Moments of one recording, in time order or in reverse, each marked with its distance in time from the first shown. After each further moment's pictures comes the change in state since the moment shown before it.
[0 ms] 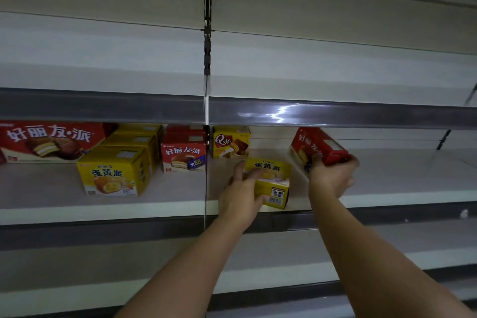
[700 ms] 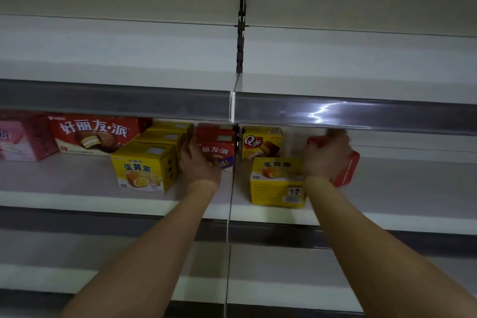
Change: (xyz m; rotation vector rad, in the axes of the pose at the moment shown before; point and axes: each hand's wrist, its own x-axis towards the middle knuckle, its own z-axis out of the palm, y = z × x) left_hand 0.040 -0.091 -0.060 -0.242 0.582 -0.478; right_hand -0.030 -0.024 0.074 -0.245 -0.103 -0.407
